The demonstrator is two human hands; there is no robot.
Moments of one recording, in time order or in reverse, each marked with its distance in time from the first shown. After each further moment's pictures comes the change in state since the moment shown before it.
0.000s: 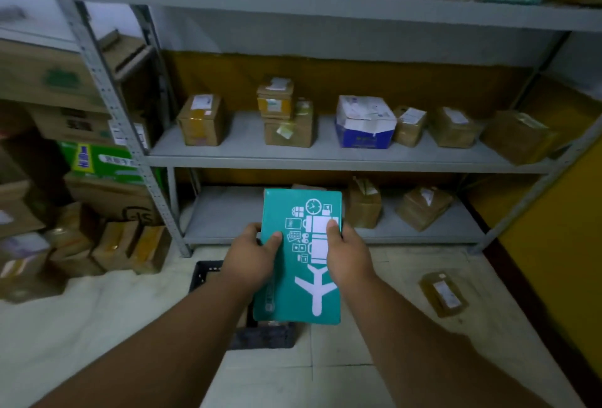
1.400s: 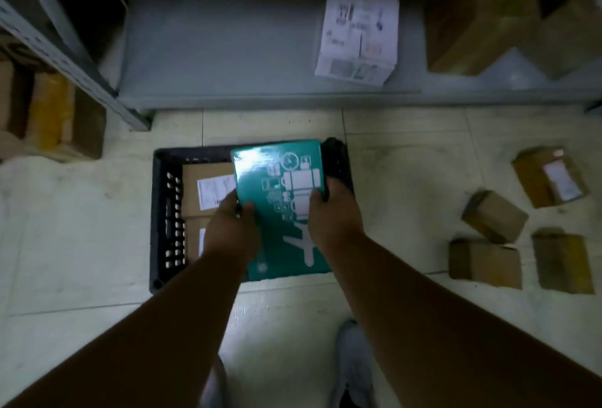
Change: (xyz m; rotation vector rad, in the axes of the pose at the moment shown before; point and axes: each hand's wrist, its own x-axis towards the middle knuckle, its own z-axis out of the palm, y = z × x) left_hand 0.360 -0.433 0.076 0.070 -0.015 -0.392; right_hand 0.309 0.324 0.340 -0.332 -0.062 0.256
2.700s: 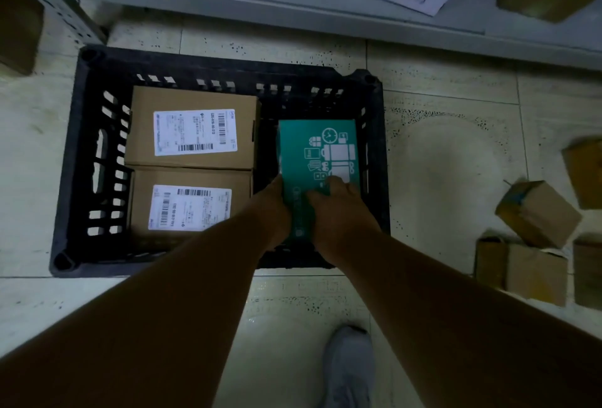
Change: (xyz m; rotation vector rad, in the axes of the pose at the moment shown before) left_hand 0.078 -0.096 0.121 0.087 -0.469 0.002; right_hand 0.086 0.150 0.071 -0.966 -0.294 -0.359
